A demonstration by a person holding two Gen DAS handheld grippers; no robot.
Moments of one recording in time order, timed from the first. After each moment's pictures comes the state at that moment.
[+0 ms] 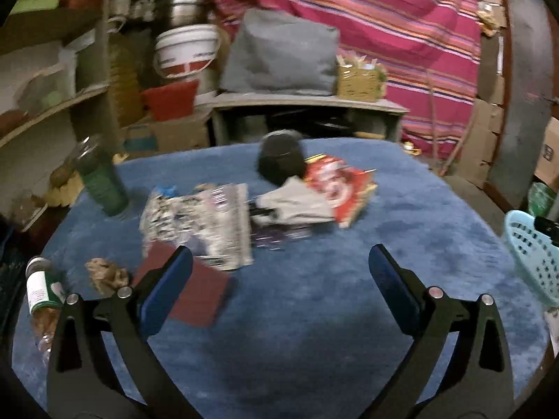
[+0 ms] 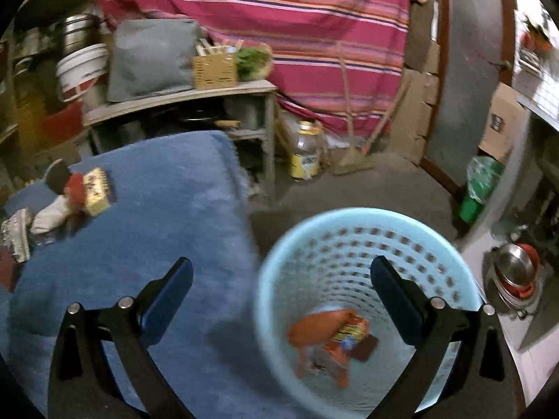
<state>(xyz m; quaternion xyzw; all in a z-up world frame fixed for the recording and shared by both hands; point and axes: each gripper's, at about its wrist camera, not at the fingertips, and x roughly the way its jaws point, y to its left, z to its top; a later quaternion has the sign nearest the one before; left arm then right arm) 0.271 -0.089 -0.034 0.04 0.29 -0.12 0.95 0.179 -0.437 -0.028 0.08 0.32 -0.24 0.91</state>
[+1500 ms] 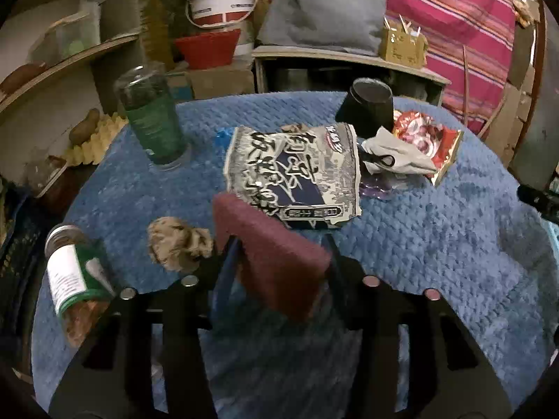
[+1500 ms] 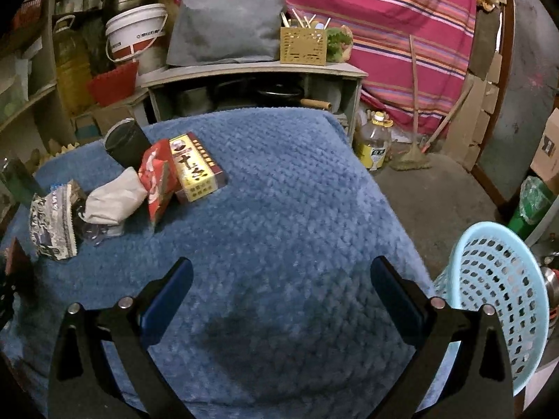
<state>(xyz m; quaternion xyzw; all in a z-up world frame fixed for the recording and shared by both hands) 0.298 -0.005 -0.059 0.04 0.37 -0.08 0.92 0.271 -0.314 -0.041 0.06 0.37 -0.15 0.92</state>
